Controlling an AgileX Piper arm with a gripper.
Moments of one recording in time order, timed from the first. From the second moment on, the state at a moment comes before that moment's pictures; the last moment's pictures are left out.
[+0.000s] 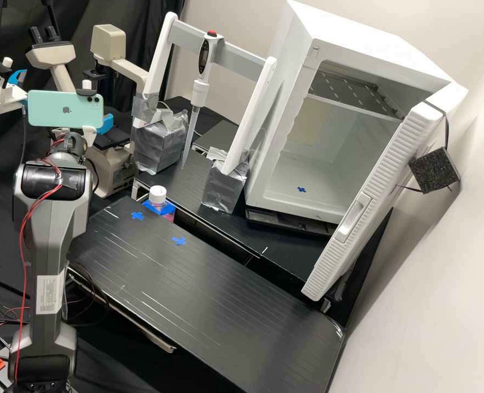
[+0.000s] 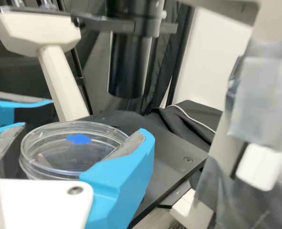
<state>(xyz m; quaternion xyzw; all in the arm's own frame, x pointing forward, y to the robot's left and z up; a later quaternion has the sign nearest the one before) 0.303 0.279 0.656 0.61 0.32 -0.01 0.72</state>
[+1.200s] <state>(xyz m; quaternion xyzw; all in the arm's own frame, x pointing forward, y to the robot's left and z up) 0.291 0.280 0.648 0.59 0.33 -0.02 0.74</state>
